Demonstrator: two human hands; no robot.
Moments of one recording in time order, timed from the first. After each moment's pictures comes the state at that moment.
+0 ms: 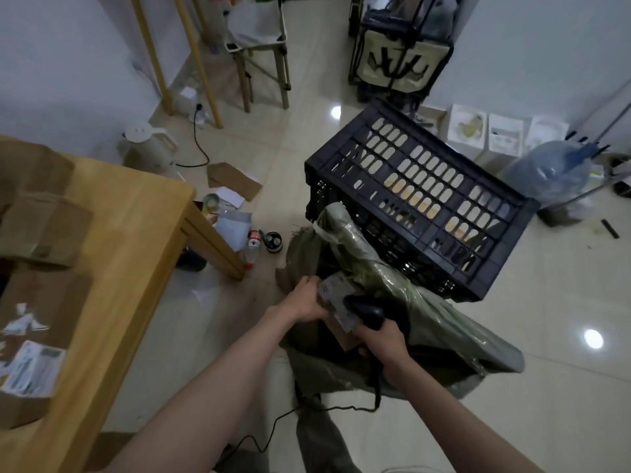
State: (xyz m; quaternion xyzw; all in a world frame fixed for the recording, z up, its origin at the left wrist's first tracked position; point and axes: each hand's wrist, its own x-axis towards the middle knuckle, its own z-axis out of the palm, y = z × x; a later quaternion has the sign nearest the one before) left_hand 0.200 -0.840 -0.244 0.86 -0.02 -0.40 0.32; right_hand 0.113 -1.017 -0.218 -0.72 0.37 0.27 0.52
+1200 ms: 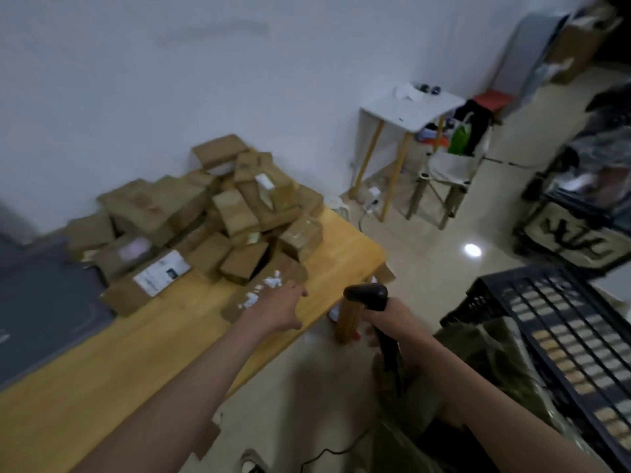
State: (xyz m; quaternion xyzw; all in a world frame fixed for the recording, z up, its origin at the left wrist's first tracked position) left_hand 0.035 -0.513 -0.044 0.95 0.16 -0.19 0.18; right_hand 0.133 -0.732 -0.026 -0.83 -0.05 0.36 0.42
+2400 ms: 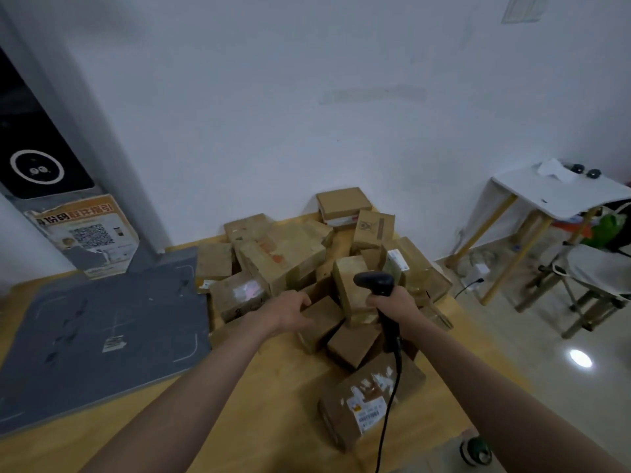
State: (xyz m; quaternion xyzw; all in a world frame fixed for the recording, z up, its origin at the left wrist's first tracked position) left_hand -0.007 -0.231 -0.004 0.89 0.34 -0.13 0.26; right_hand 0.188 -0.380 -0.012 -0.81 -0.20 0.37 0.40
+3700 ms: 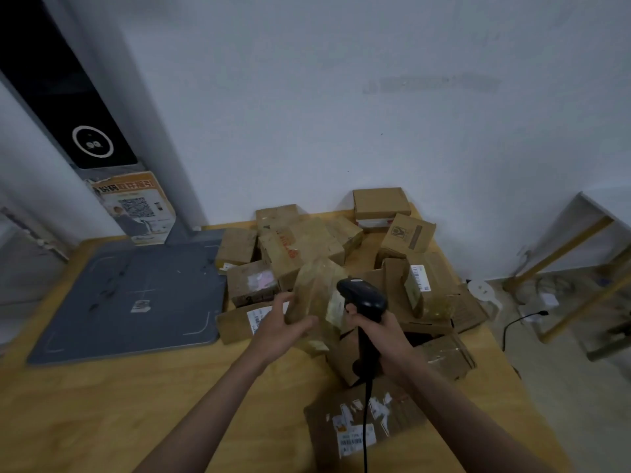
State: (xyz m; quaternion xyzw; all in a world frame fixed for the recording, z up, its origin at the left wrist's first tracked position) left_hand -0.003 -0.295 -0.019 0.63 0.54 0.16 0.53; right_hand 0.186 -0.383 -0.021 -0.61 -0.22 0.55 0.53
